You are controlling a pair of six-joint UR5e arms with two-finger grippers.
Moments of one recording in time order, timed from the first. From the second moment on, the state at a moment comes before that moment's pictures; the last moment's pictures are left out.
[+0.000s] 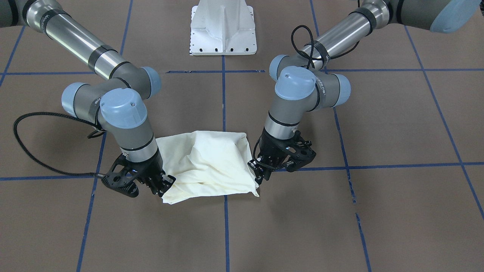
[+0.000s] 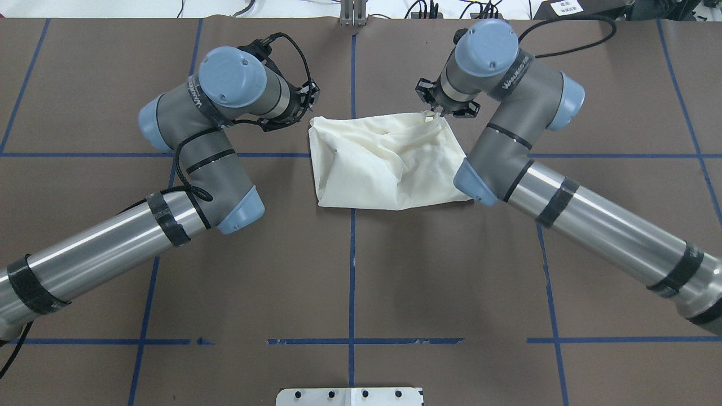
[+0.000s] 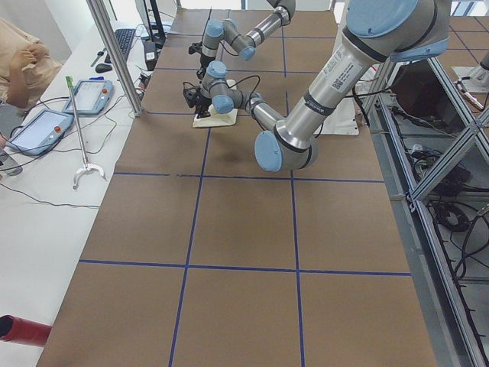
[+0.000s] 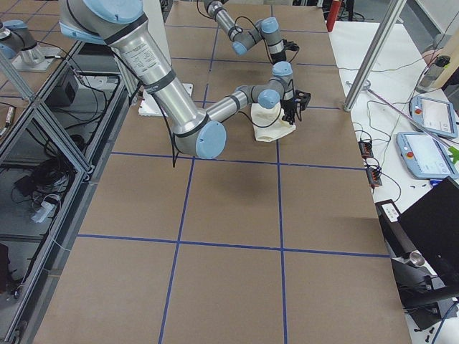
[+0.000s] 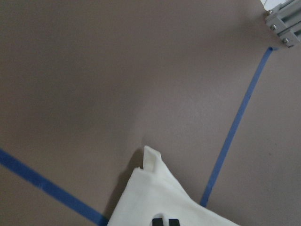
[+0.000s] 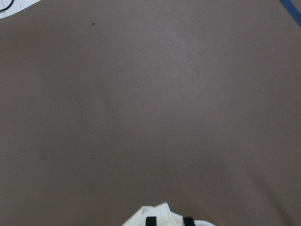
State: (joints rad) left arm -0.71 -2.37 -1.26 -2.12 -1.72 -1.70; right arm 0.81 -0.81 1.24 -1.19 1.86 1.44
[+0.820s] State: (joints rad) left arm -0.61 -2.21 -1.49 -2.13 -1.72 -1.68; right arm 0.85 -0.79 1.24 -1.18 1.97 1.41
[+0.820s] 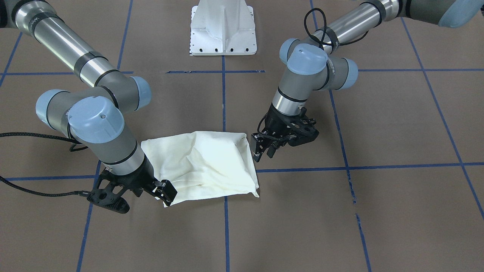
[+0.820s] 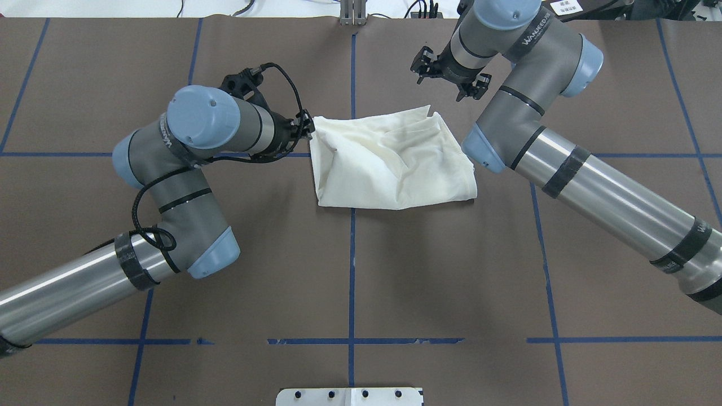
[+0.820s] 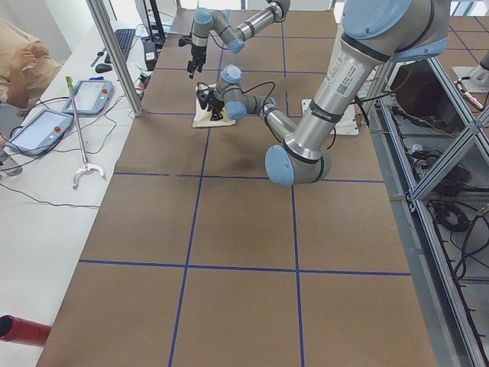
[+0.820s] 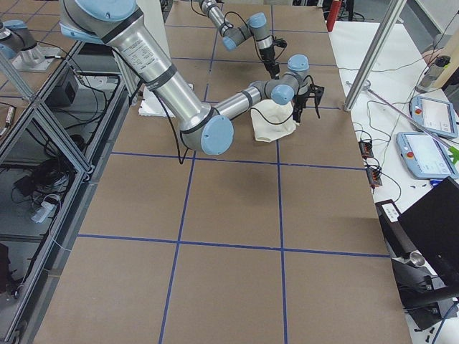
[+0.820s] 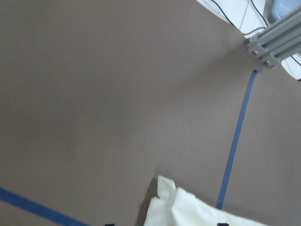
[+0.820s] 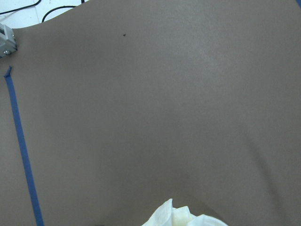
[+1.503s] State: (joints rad) left arm -0.54 -2.20 -1.44 -2.30 -1.67 -1.68; right arm 0.78 -0.79 1.24 -1.18 1.97 1.48
